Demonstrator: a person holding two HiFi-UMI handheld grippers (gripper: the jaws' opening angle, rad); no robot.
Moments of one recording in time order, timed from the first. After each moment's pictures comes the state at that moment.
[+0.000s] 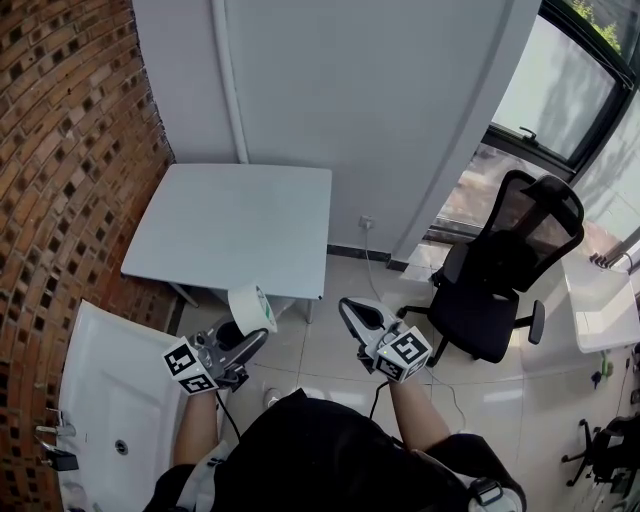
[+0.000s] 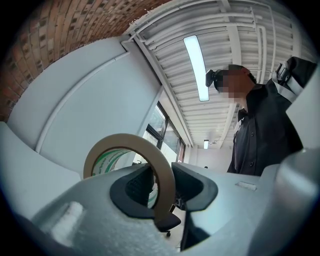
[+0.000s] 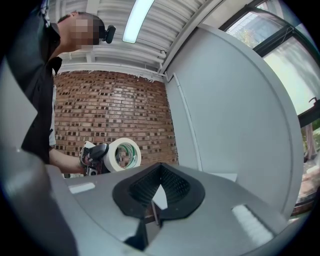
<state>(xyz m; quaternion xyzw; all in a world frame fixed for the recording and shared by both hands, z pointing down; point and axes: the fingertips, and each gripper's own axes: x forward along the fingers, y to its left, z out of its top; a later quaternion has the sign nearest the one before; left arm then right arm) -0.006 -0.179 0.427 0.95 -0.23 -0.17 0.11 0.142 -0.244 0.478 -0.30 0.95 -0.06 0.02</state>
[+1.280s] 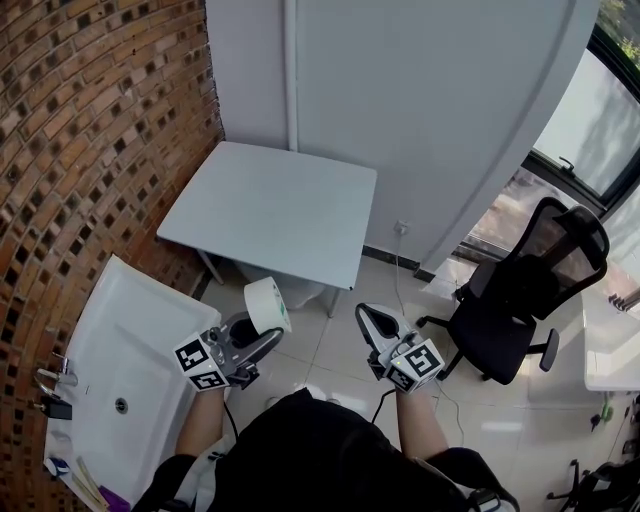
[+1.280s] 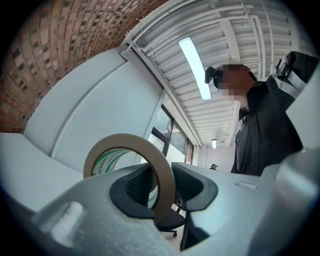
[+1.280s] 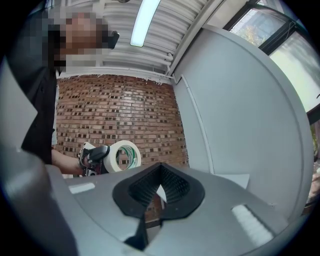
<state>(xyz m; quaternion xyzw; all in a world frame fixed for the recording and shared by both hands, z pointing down) -0.036 -0.118 0.423 0.94 -0.28 -0.17 0.10 0.107 -0.194 0.467 -0.26 0.96 -0.05 0.04</state>
